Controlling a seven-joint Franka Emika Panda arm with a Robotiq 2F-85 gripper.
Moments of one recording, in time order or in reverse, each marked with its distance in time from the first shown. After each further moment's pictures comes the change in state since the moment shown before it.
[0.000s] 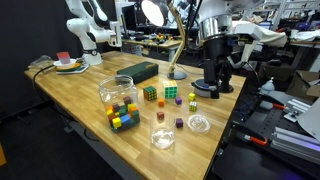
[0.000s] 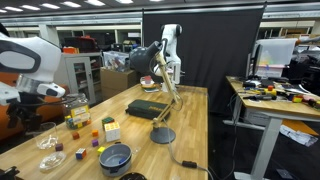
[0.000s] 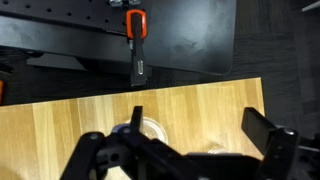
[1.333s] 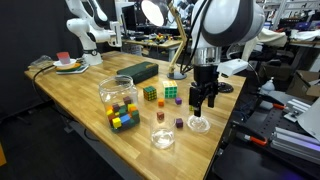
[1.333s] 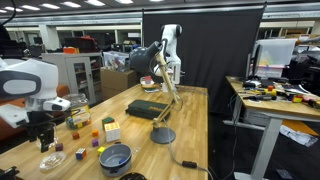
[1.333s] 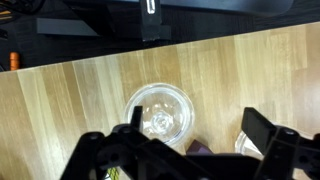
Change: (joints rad) arm -0.010 0.293 0.088 0.021 -0.020 0.452 0.102
